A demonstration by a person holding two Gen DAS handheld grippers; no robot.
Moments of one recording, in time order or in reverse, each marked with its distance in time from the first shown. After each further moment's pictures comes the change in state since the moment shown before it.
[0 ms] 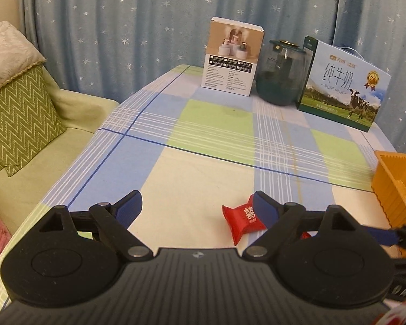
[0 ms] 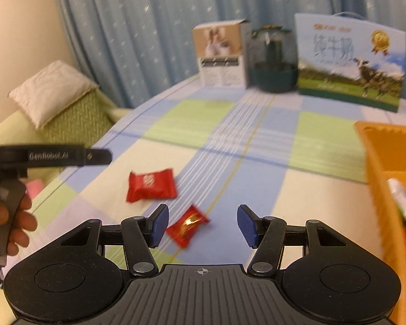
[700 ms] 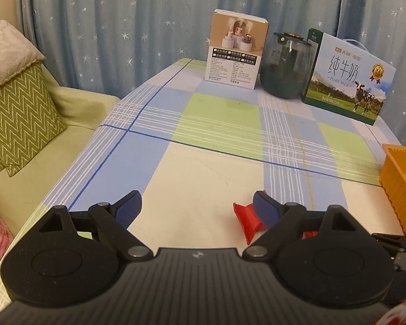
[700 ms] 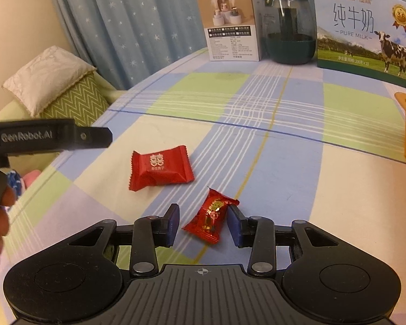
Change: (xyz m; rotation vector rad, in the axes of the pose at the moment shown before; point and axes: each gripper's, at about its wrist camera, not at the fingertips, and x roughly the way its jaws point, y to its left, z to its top) left arm 0.013 0.007 0.000 0.015 0.033 0.017; right arm 0.054 0.016 -0.008 0.019 0.058 -0.018
